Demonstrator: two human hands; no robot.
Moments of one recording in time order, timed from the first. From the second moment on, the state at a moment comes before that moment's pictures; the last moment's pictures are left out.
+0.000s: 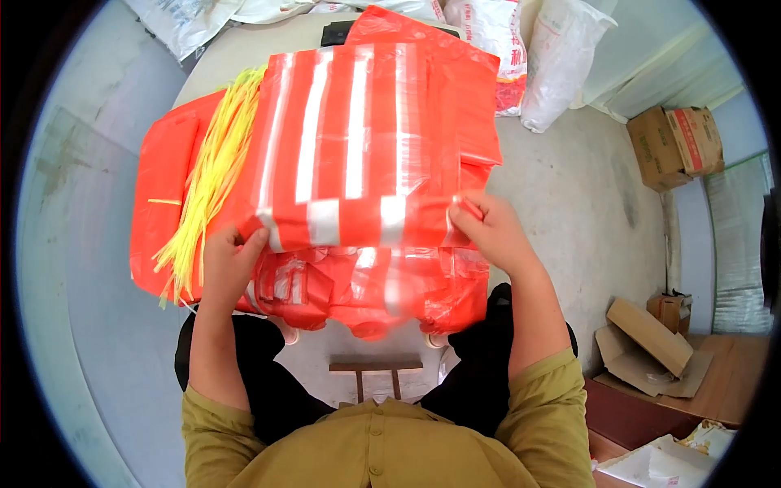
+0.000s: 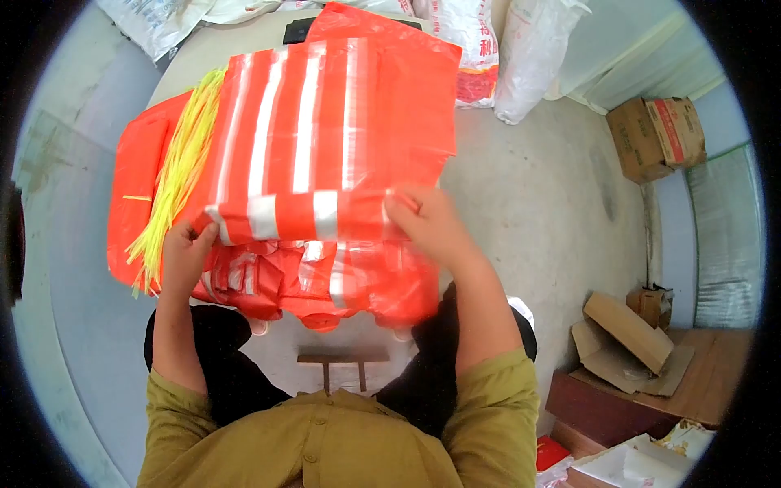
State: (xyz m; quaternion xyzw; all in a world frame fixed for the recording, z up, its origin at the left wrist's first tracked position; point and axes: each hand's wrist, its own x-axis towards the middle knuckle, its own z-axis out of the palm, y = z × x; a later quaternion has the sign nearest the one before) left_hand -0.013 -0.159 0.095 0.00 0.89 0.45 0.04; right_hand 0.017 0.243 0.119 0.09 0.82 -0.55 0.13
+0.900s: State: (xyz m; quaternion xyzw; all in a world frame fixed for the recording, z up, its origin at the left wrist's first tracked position) left_hand -0.026 -0.087 0.084 0.30 0.95 0.11 -0.02; right_hand -0.004 0.191 0.084 -0.24 0.96 -0.14 -0.09
